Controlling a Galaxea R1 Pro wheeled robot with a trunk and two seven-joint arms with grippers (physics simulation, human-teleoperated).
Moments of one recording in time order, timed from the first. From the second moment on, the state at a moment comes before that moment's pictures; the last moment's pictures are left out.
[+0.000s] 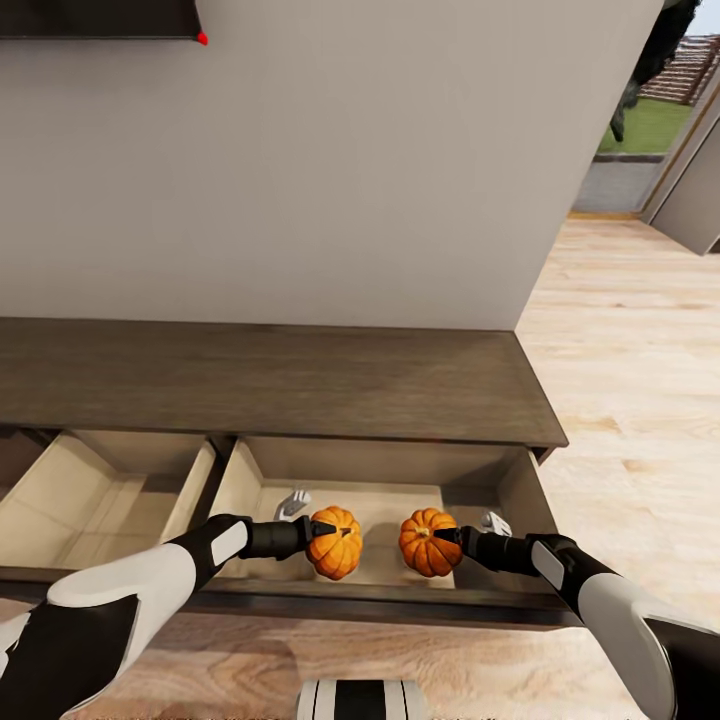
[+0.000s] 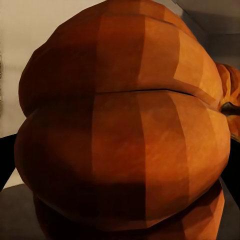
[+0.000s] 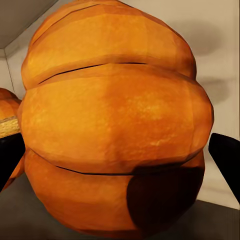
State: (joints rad) left arm -0.99 0.03 -1.70 -0.08 2.03 0.47 -0.61; right arm -0.88 -0.16 -0.19 -0.11 -0.15 0.47 0.71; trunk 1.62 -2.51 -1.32
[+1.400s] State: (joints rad) left arm -0.99 0.03 -1.70 -0.08 2.03 0.46 -0.61; right arm -0.88 -0.15 -0.18 -0.11 -0.15 0.46 0.71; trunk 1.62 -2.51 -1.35
